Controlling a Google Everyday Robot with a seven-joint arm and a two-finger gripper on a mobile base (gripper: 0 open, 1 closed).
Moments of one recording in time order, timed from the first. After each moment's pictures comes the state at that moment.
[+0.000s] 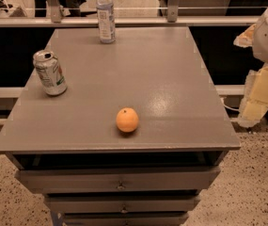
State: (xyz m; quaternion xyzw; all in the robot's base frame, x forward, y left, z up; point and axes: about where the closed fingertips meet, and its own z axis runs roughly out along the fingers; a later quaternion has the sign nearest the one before) arm 0.438 -0.217 0.976 -0.60 0.78 -0.03 0.16
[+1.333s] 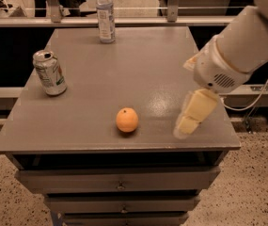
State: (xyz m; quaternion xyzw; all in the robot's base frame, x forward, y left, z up) arm 0.458 -0.124 0.914 -0.59 0.77 0.07 0.22
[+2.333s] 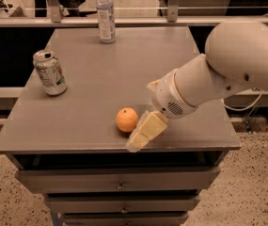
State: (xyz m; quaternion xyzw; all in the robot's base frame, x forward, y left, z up) arm 0.466 -0.032 0.855 -0.55 0.76 0.18 0.29
